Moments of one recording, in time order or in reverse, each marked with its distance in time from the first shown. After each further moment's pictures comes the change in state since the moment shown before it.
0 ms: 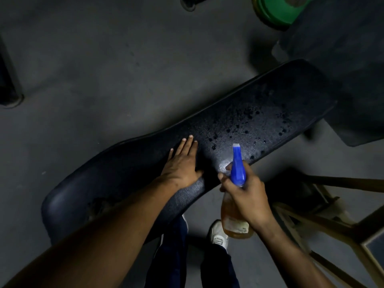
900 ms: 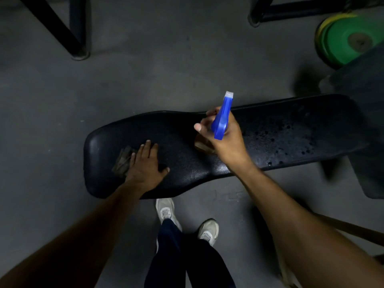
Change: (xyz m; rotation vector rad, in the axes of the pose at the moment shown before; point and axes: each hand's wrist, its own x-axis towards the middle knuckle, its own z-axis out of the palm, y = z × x) left_hand -0.167 -0.085 0.036 -0.165 0.280 -0.543; right_hand 0.016 -0.105 0.057 0.197 -0.386 -0.409
